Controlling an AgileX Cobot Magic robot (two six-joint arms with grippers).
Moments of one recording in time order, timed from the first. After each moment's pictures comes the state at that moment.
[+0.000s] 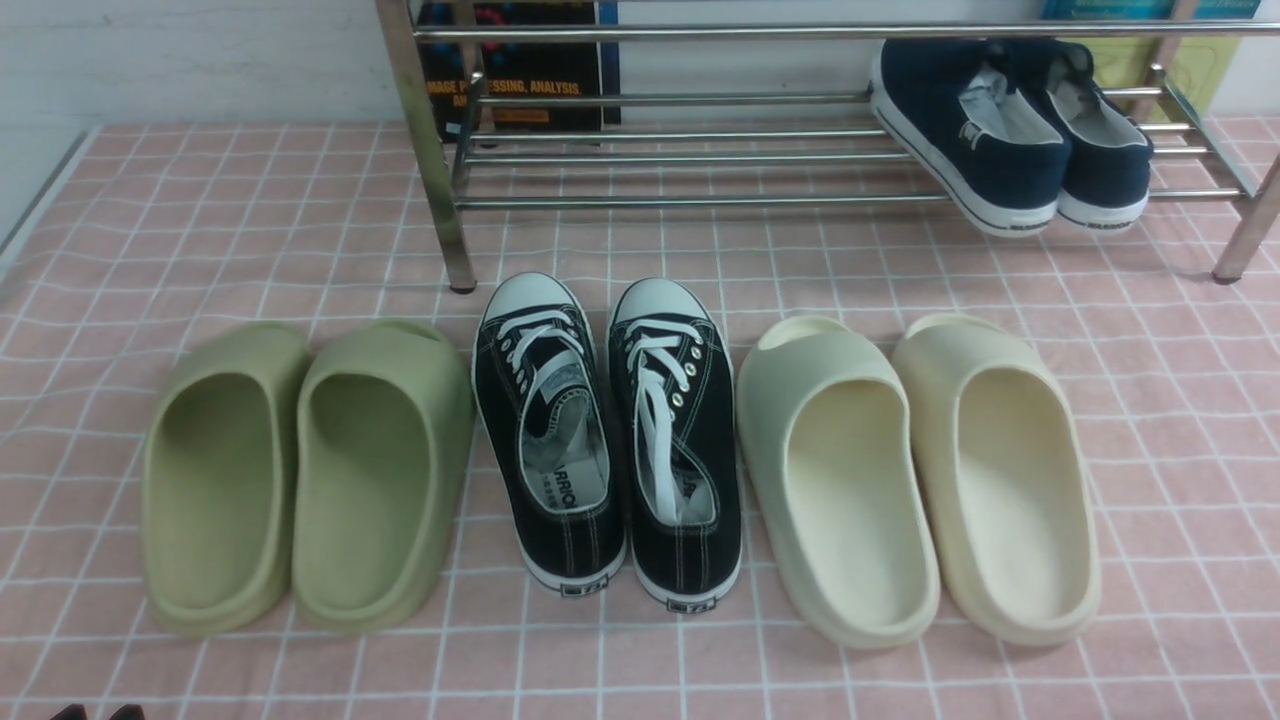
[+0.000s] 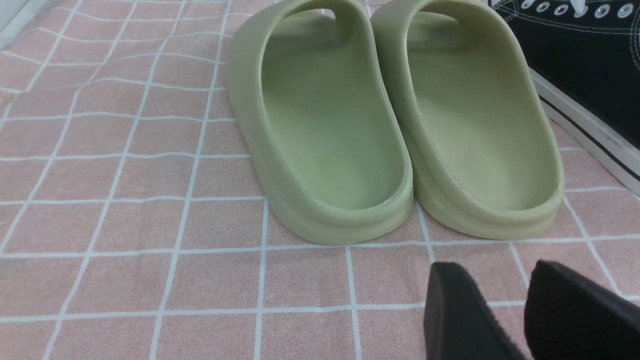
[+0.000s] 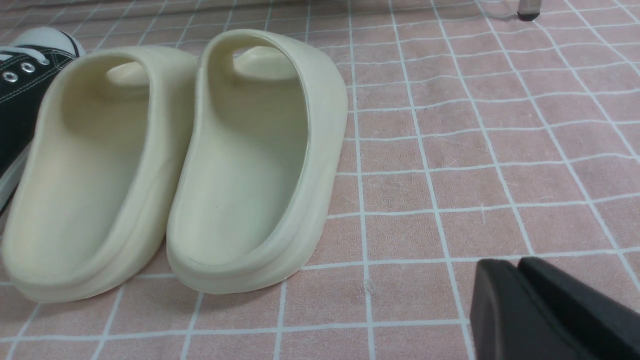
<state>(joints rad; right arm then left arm) 0.08 -0.01 0.01 -0.07 0.38 0.23 -0.05 -0.01 0.02 -0.08 0.39 0.07</state>
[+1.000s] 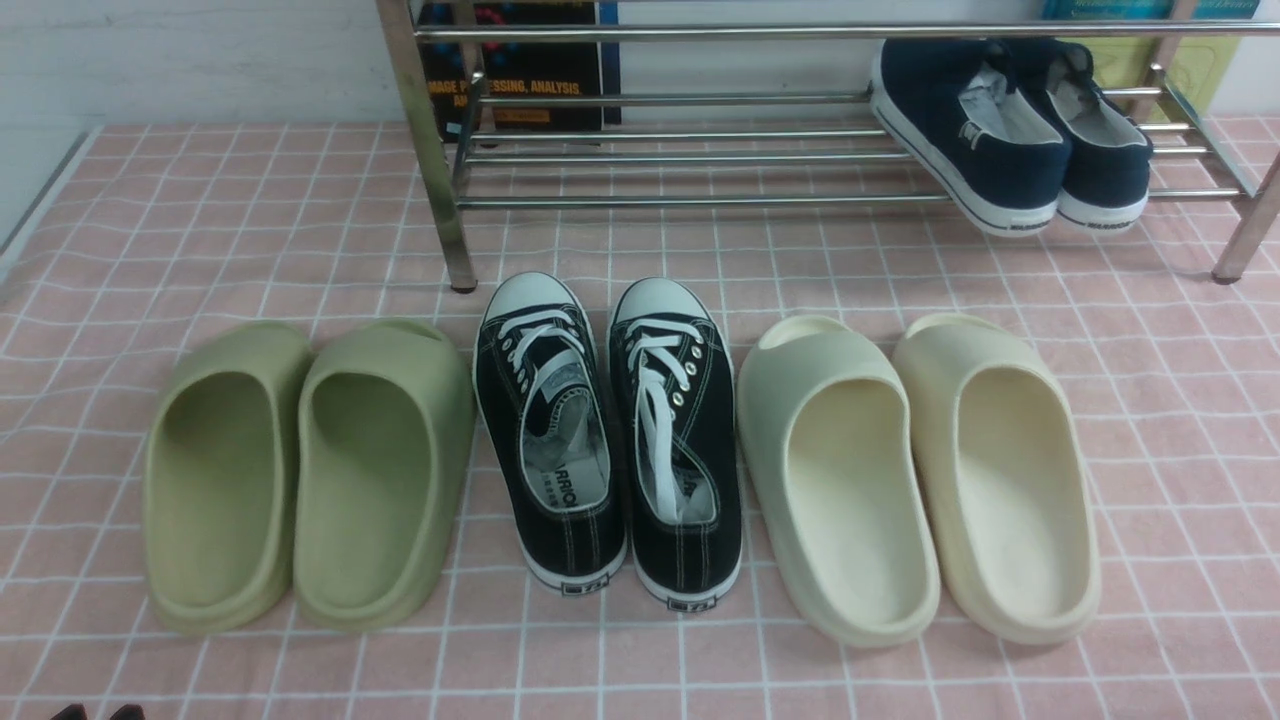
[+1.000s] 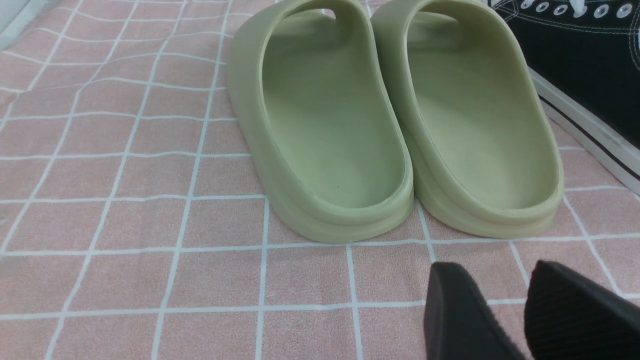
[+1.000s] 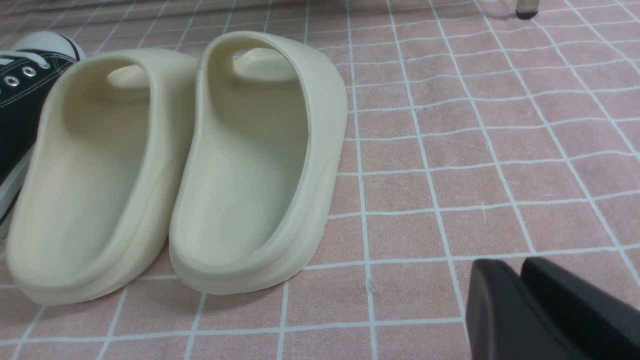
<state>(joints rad) 0.08 -0.01 0.01 -0.08 0.38 0.25 -0.05 -0.01 0.02 -0.08 0.39 0.07</state>
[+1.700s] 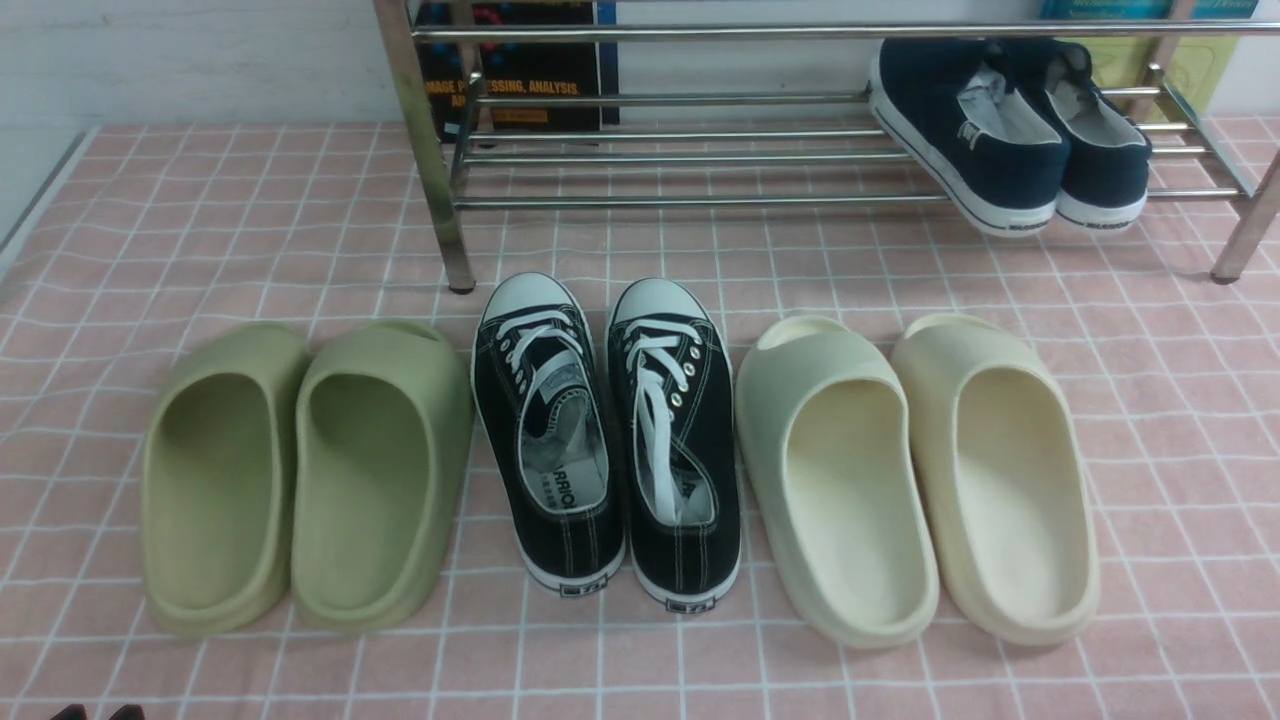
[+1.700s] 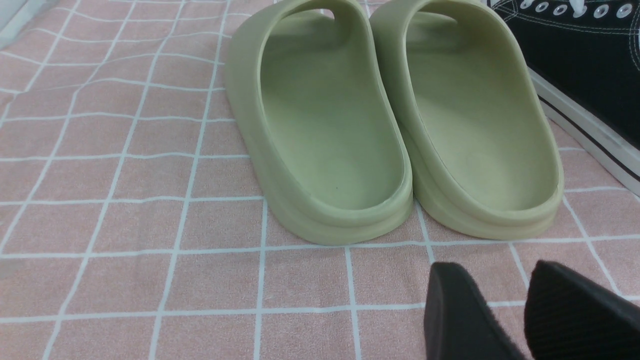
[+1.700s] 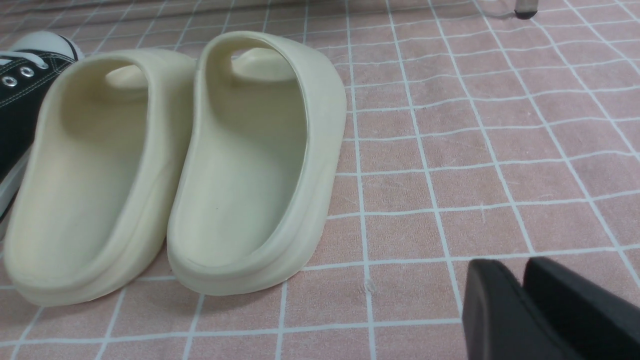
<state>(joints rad) 0.08 -0.01 0.01 -0.08 0.38 0.25 -0.05 -0.01 0.02 -0.08 0.39 0.07</state>
